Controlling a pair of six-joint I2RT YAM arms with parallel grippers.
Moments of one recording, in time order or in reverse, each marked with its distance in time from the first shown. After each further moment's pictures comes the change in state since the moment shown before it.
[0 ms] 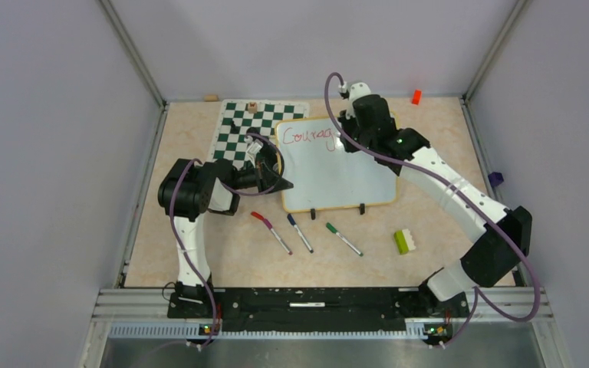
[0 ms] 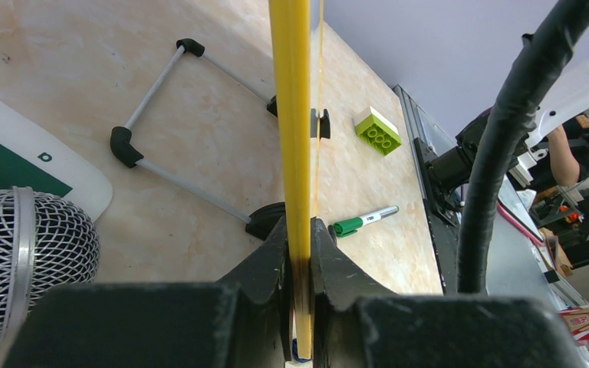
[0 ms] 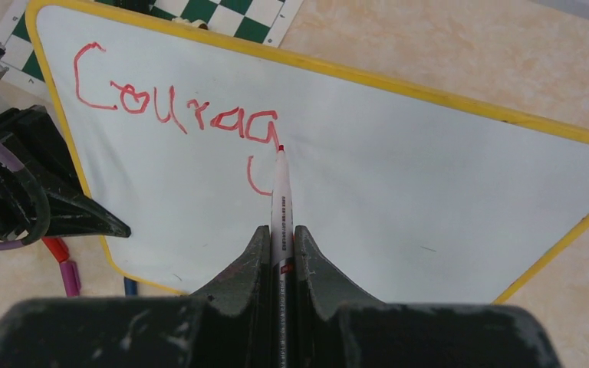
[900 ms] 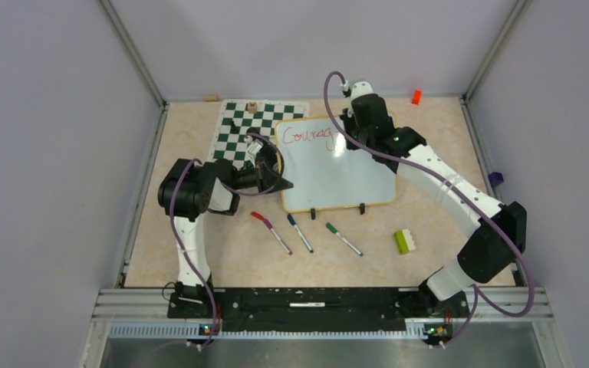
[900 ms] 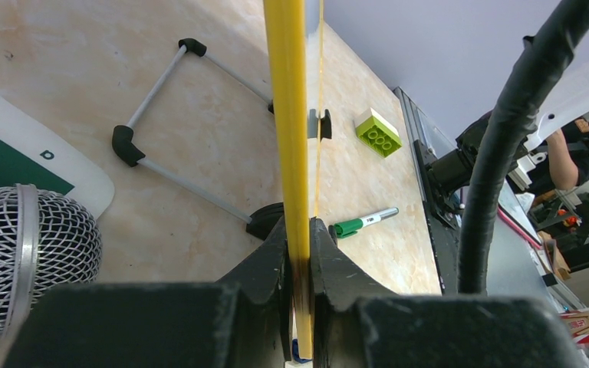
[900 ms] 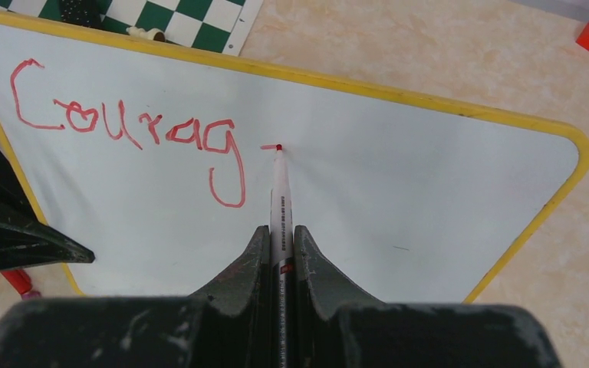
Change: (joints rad) left arm 0.000 0.000 0.000 -0.002 -0.003 -0.005; right arm -0.028 0.022 0.001 0.021 0.068 0.003
